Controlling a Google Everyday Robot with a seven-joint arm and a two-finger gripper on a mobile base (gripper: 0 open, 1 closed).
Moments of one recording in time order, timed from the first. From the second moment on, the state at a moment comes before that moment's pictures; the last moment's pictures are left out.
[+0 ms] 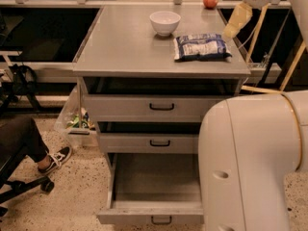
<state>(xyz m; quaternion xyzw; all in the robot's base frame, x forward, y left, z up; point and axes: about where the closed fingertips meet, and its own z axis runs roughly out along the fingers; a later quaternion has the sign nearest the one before) 0.753 -0.277 0.974 -0.39 0.88 -0.13 0.23</state>
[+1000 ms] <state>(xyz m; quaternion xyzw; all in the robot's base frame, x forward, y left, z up) 0.797 -0.282 0.921 -0.42 0.85 -0.07 0.31</state>
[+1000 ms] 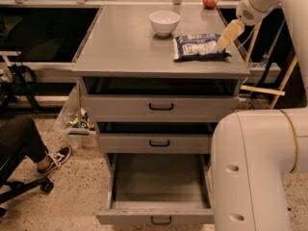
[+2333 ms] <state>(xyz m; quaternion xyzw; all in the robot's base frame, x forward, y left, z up) 0.810 -0.253 0.835 -0.44 0.83 0.06 0.33</state>
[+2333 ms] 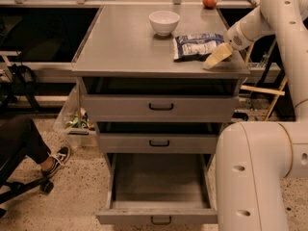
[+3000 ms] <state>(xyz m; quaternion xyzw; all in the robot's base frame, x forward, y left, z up) 0.811 -0.253 0.835 -0.44 0.83 0.06 0.33</state>
